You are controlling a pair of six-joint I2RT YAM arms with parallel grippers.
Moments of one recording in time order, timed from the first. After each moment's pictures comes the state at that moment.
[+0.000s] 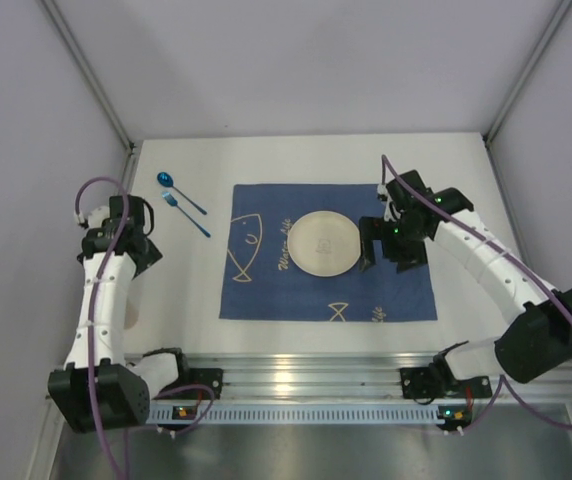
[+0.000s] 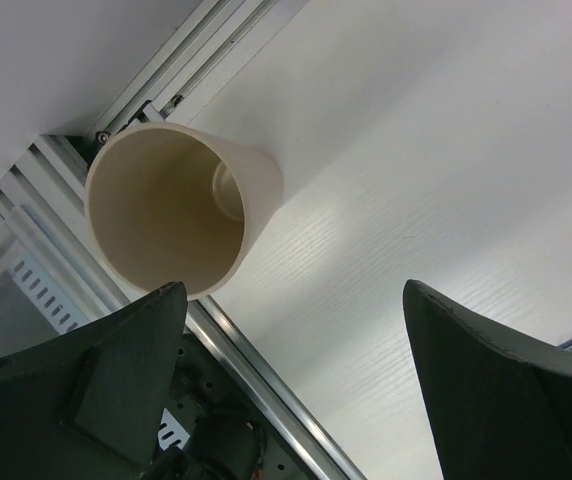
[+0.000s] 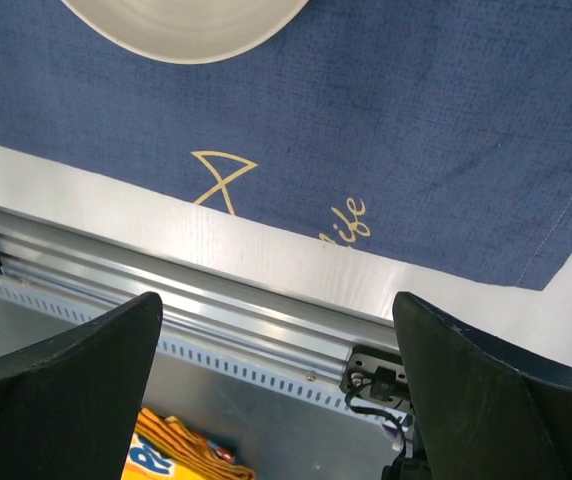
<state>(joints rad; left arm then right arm) 0.12 1.11 1.08 -1.12 -0.54 -0.60 0.43 1.36 1.25 -1.13 -0.18 0.36</state>
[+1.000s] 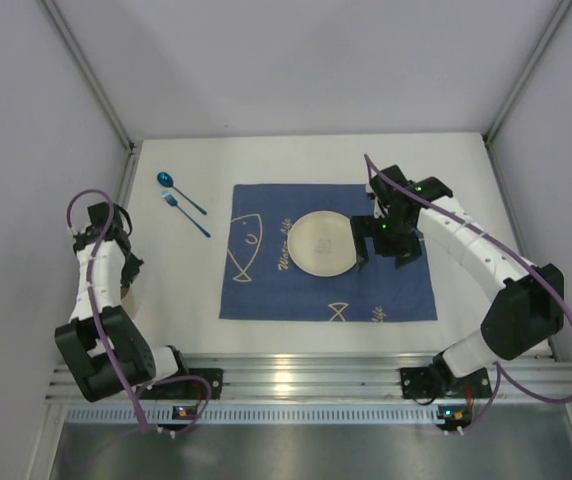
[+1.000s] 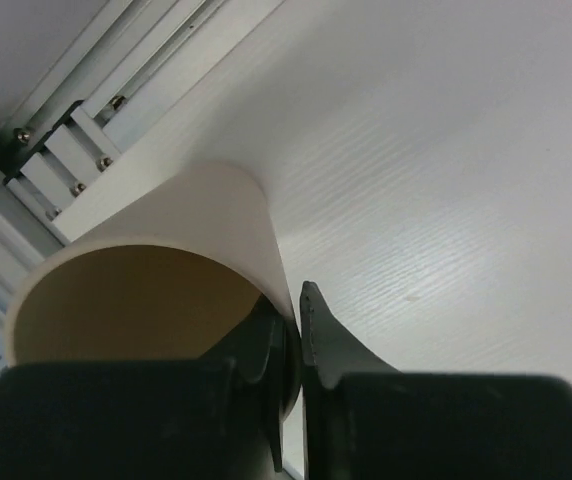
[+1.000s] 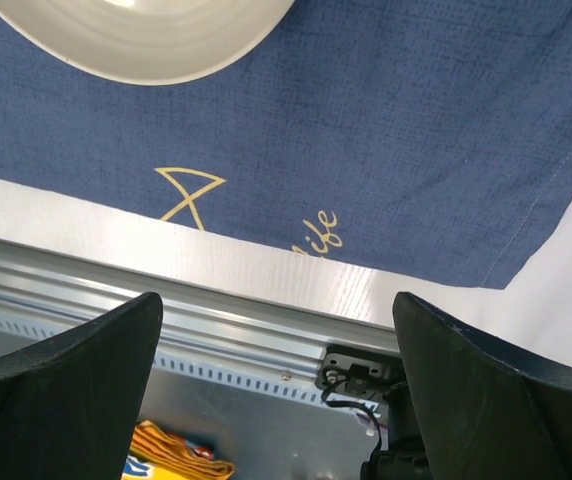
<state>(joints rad) 0.38 1.30 0.96 -0.85 -0.32 -0.47 0.48 1.50 1.34 -1.18 -0.09 0.34</state>
